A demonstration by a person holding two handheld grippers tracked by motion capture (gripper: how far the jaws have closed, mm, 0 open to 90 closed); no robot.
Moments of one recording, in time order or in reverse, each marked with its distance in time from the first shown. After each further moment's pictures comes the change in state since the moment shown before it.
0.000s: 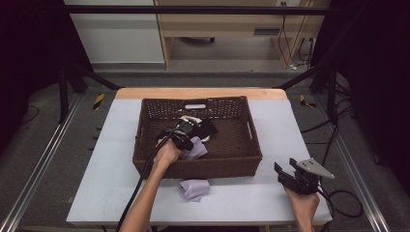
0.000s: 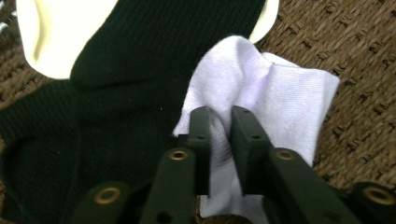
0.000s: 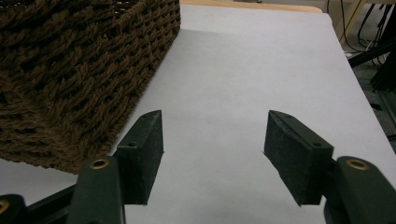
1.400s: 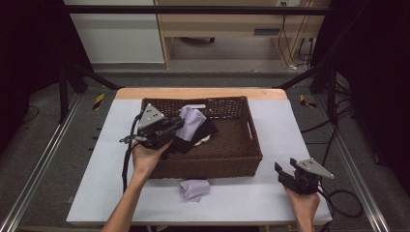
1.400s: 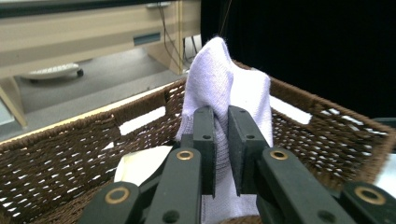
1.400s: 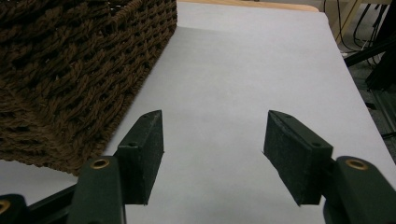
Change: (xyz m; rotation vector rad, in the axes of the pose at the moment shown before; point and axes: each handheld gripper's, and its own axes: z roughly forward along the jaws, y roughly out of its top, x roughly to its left) left arm -0.005 -0.068 -0.138 -0.860 -0.068 -0.052; right arm -0.001 0.000 0.000 0.007 -0.009 -0.005
